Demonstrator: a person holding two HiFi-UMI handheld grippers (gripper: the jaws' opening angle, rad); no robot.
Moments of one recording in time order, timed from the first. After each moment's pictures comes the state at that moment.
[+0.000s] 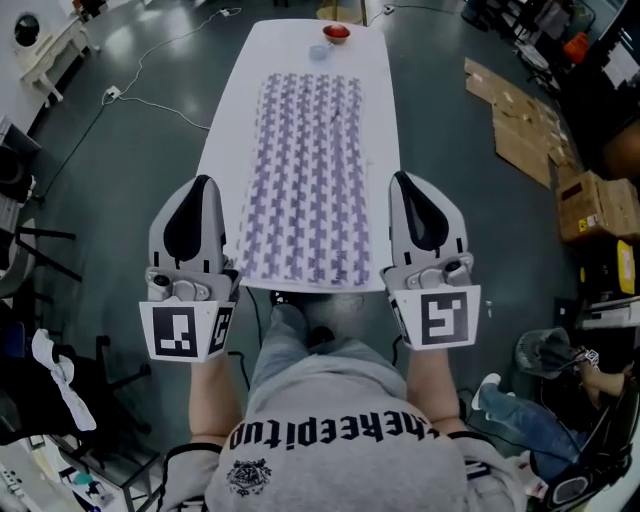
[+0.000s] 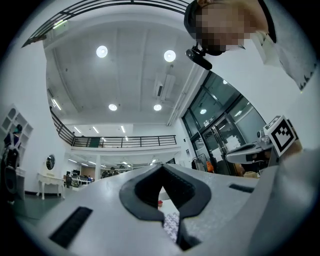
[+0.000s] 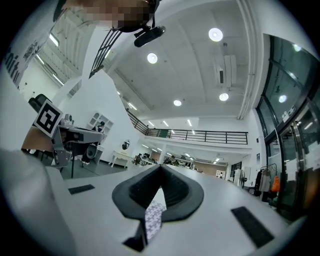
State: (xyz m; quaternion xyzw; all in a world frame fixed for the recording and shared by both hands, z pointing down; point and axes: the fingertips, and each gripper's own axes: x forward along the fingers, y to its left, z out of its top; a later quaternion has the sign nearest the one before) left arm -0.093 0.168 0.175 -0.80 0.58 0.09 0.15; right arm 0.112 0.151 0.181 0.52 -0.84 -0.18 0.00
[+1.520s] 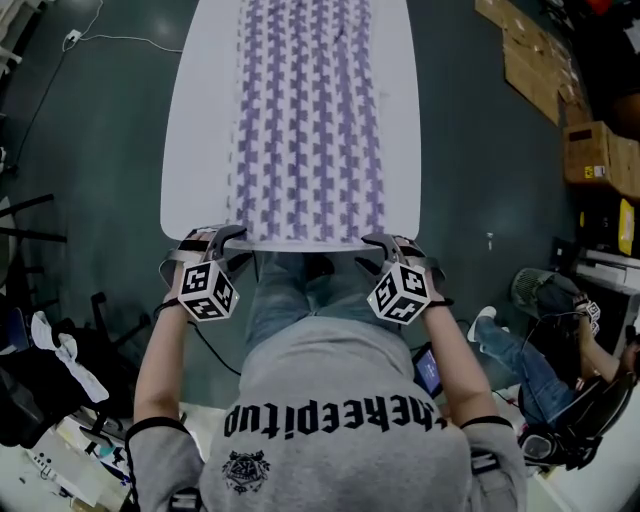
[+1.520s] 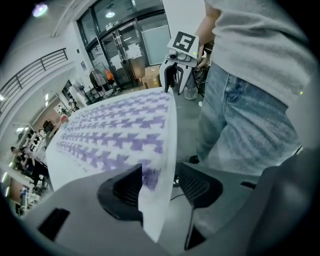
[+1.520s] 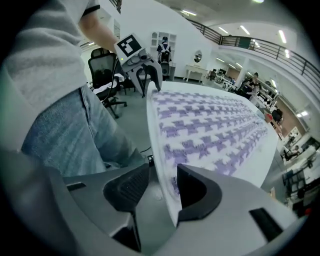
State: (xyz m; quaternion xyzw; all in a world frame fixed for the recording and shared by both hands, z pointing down) left arm -0.094 0.329 0.594 -0.84 0.10 -0.52 0.06; right arm 0.115 0.339 0.593 0.13 -0.84 0.00 0.53
